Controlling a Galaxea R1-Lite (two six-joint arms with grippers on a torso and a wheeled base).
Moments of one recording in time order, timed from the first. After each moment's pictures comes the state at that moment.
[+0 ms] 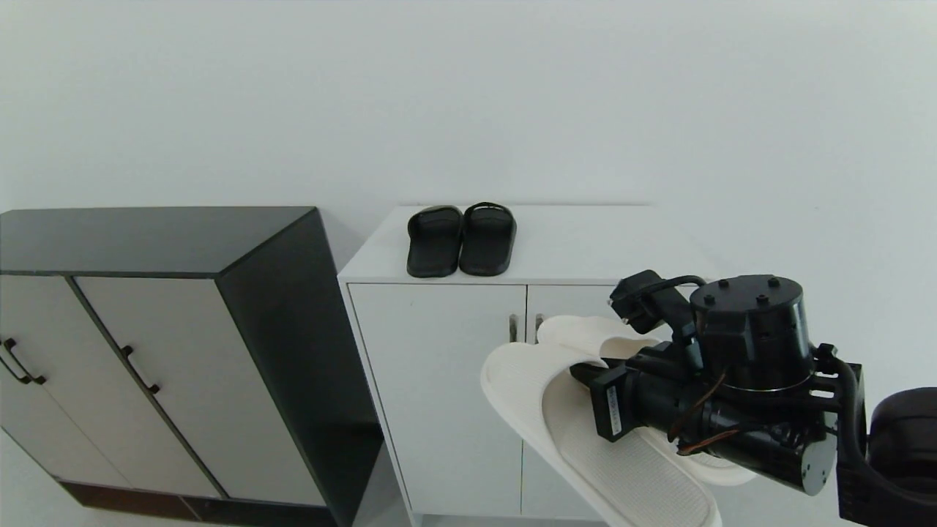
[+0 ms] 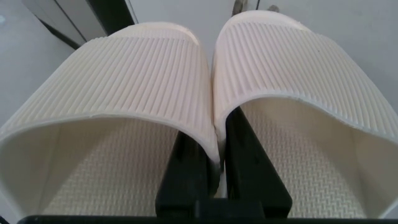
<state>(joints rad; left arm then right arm) 0.00 0.00 0.00 0.00 0.01 -0.01 0.81 1.67 -0.77 -0.53 -0.19 0.13</state>
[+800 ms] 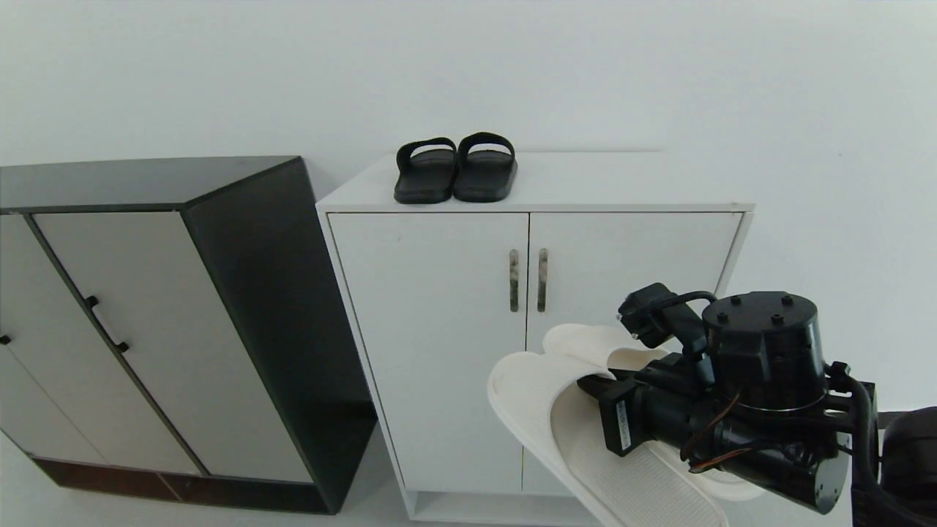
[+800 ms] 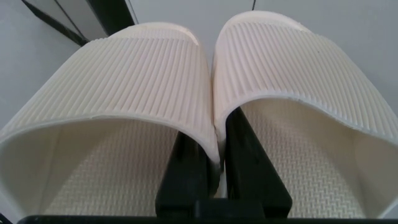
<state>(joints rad) 0.00 0.00 0.00 0.00 0.00 0.01 0.81 1.65 -0.71 -0.58 -0.19 0.13</state>
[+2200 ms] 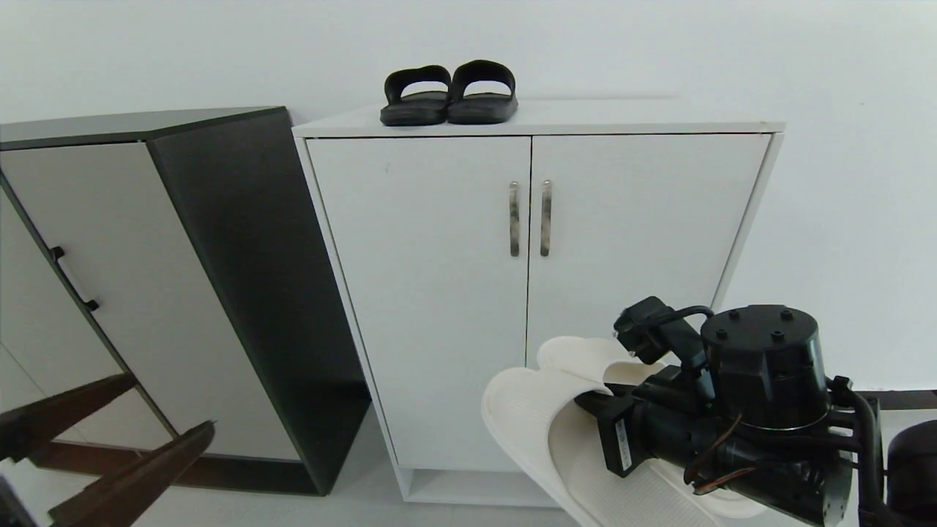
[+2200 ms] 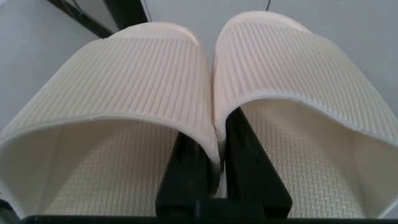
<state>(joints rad) -0.14 0.81 -0.36 -0.32 -0.32 -0.01 0.84 1.65 -0.68 -0.58 -0.17 0.12</state>
